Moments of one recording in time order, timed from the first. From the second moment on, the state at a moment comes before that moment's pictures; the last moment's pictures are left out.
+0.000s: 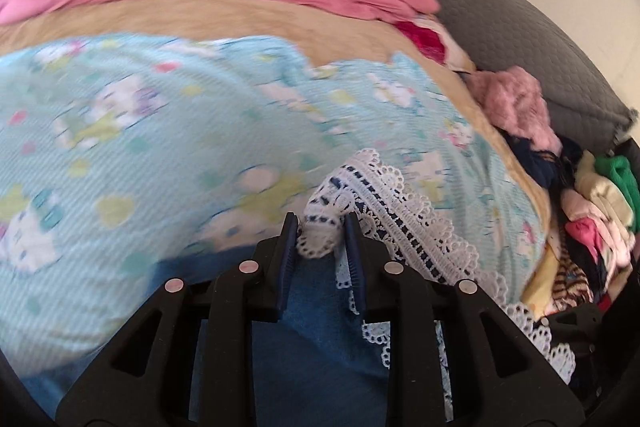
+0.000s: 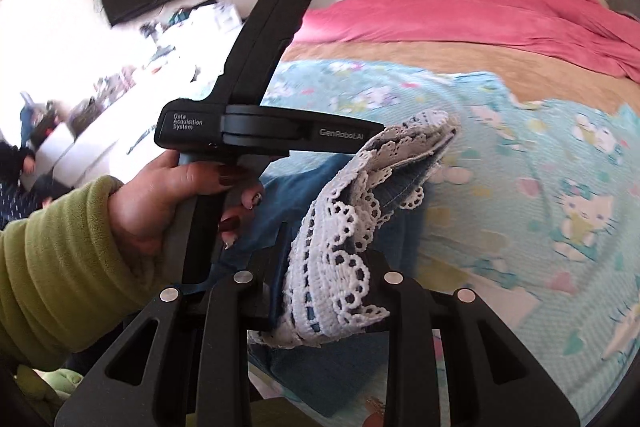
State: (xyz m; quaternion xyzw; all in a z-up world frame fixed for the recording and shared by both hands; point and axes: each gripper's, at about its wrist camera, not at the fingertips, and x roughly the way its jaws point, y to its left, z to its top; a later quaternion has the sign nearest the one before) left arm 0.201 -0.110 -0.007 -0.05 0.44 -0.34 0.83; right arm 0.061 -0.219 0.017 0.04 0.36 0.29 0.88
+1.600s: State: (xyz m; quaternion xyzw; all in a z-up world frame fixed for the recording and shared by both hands) left arm 0.196 0.020 -0.051 -0.26 0.49 -0.24 0.80; right arm 0.169 -0.232 -0.035 0.04 0.45 0.21 0.87
